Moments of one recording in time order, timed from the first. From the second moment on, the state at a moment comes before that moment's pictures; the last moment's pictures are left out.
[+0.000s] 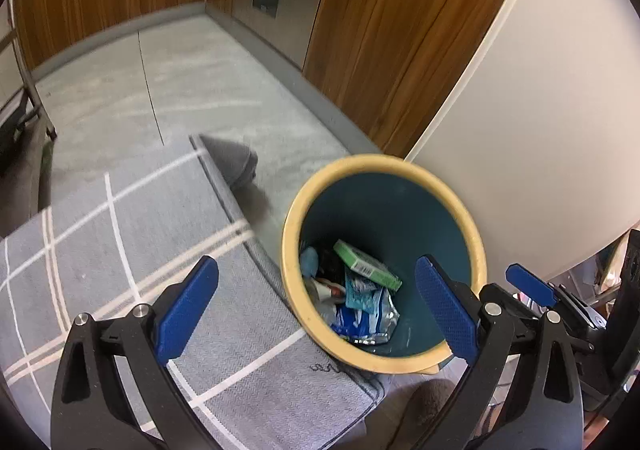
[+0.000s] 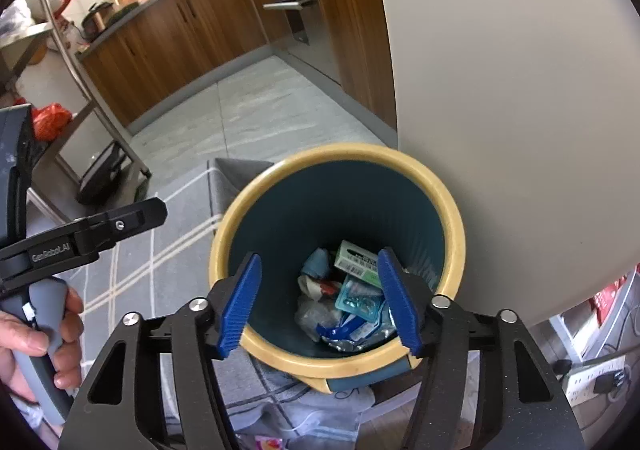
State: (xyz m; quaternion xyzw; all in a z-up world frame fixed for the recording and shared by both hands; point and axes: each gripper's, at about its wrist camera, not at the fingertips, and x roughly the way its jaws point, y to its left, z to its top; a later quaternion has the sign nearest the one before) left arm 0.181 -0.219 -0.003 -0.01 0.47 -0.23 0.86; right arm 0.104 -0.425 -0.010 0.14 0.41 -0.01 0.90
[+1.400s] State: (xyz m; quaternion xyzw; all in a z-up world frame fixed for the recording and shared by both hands) left arm 0.003 -0.220 0.049 0.02 0.34 -0.21 0.91; right arm -0.056 -0.449 0.049 0.10 0.26 -0.02 0.96
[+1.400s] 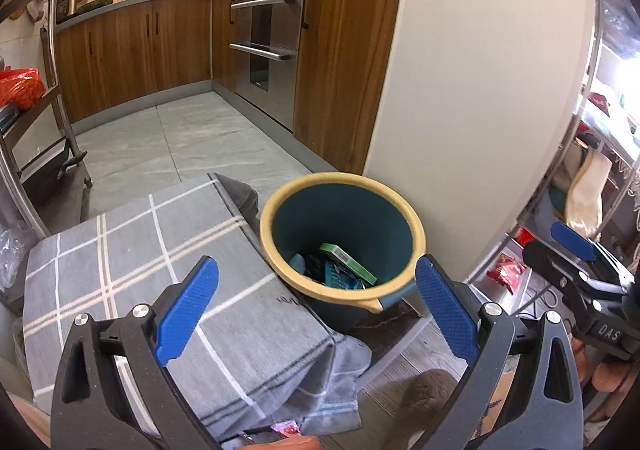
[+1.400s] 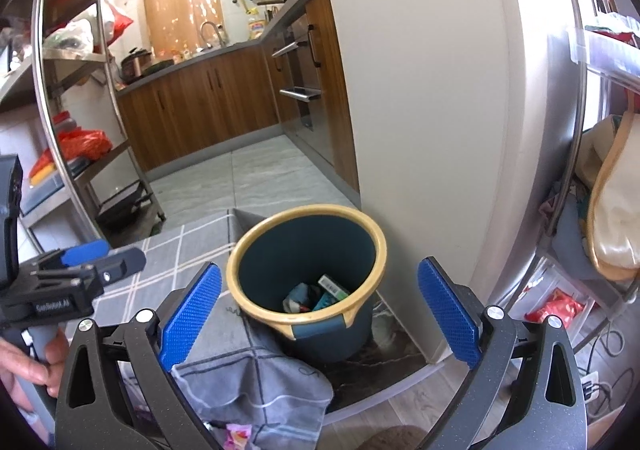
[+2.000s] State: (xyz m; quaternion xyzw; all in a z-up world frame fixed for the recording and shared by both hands) left arm -0.003 -0.223 0.041 0.02 0.35 -0.22 0.91; right arm -0.058 -0.449 0.049 0.10 0.26 -0.02 0.96
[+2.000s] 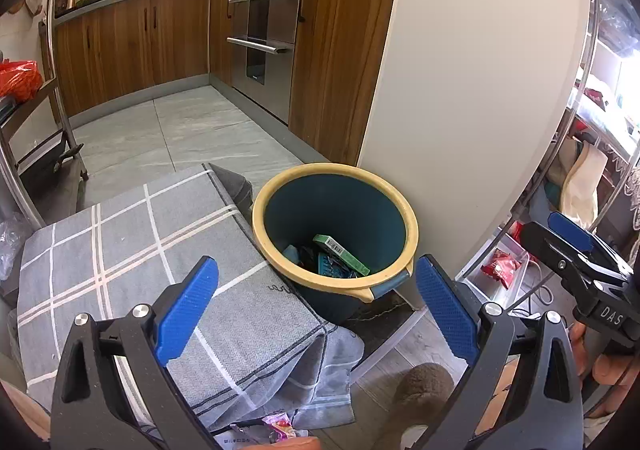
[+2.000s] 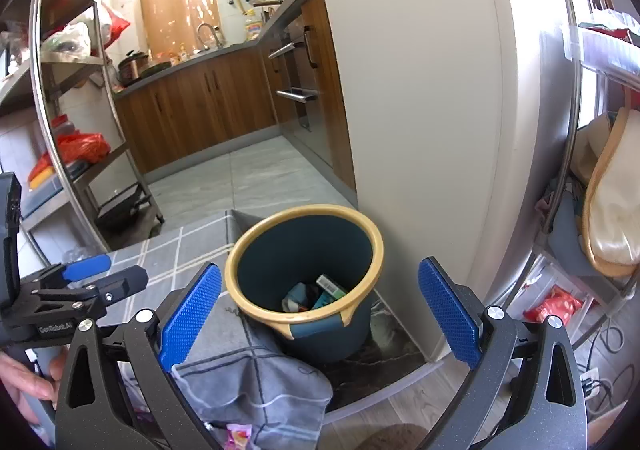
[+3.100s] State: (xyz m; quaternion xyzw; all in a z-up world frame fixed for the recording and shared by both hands) left arm -0.002 -0.221 0.041 0.02 0.36 -0.22 0.91; right arm -0.057 -0.448 0.048 0.10 0.27 -0.02 0.96
